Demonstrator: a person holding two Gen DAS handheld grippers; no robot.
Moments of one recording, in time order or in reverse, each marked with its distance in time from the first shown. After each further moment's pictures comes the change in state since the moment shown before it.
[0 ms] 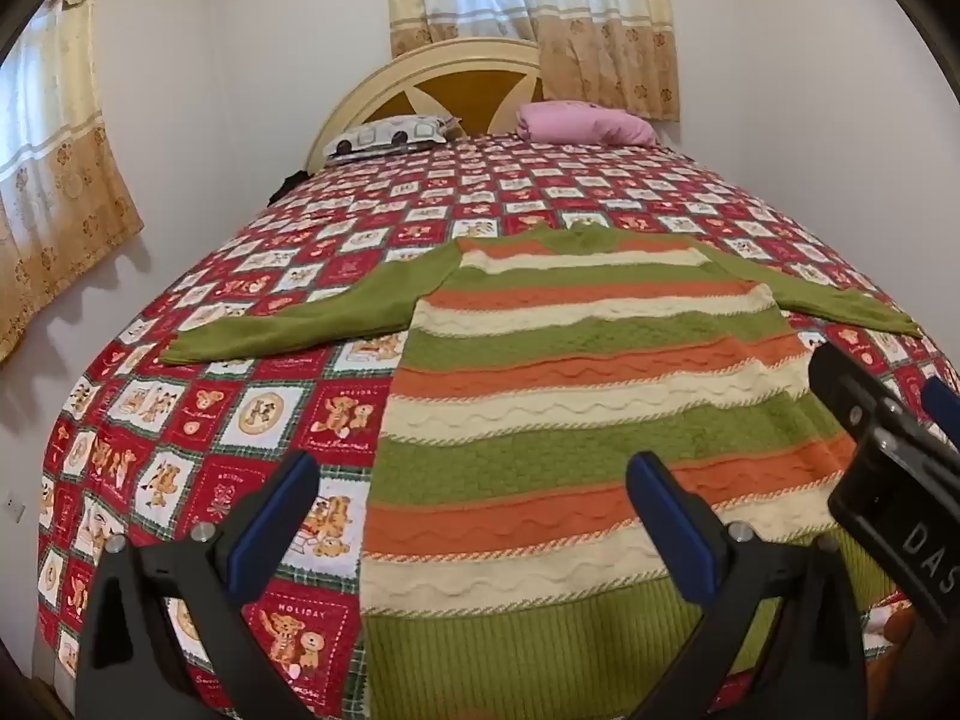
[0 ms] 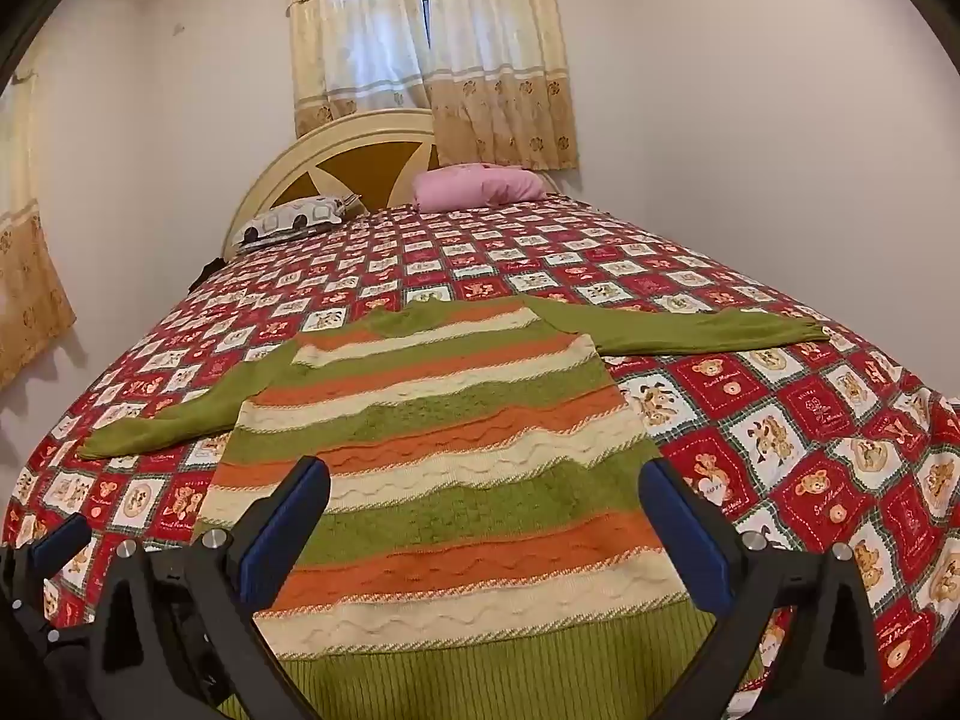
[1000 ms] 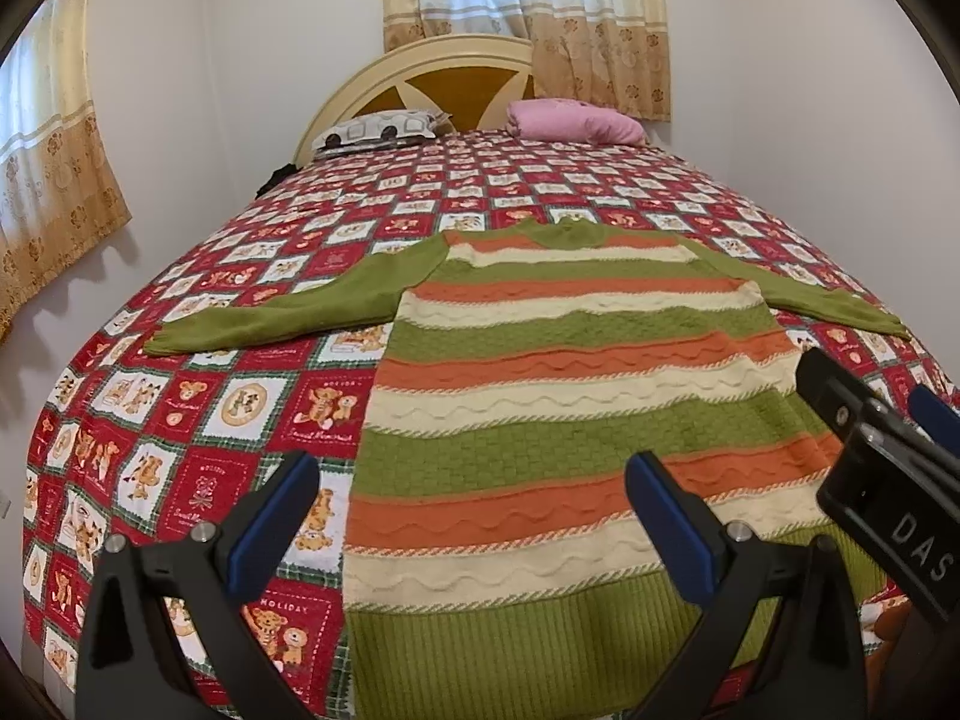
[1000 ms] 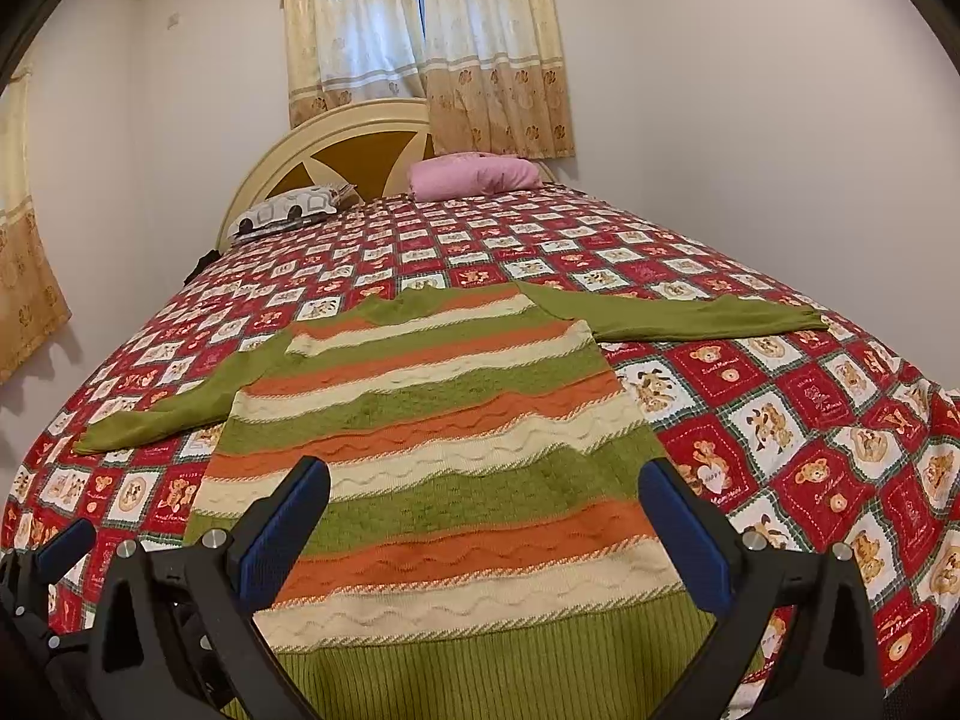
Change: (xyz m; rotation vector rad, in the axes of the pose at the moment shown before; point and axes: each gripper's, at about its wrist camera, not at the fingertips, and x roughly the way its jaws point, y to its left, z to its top) left arm 0.003 -0.002 -0.003 -0.007 0.017 -0.039; right arm 0.006 -0.002 -0.005 0.013 0.028 -0.007
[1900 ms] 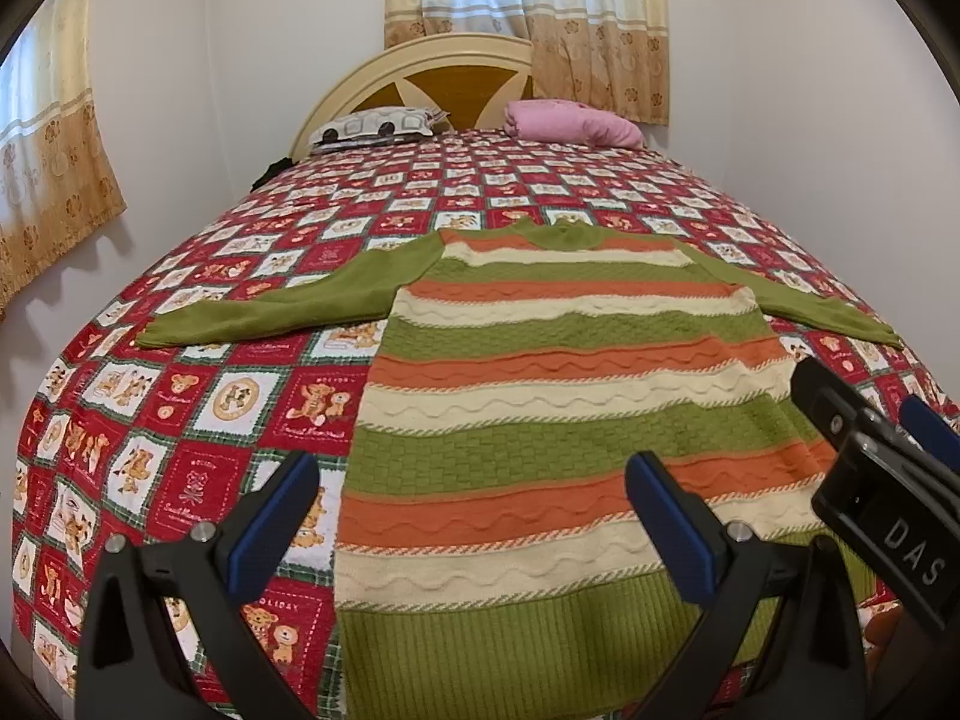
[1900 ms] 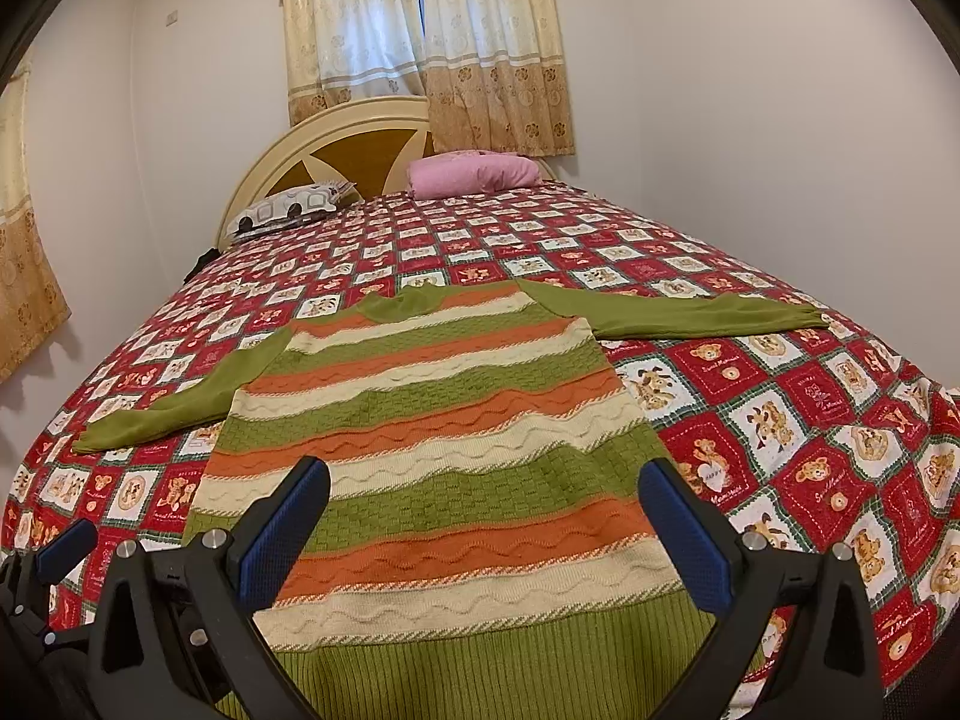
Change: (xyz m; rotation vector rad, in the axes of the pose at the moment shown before) left arm 0.000 -0.002 0.001 -0.013 0.003 -0.012; right arm 0.001 -0.001 0.001 -0.001 0.004 0.003
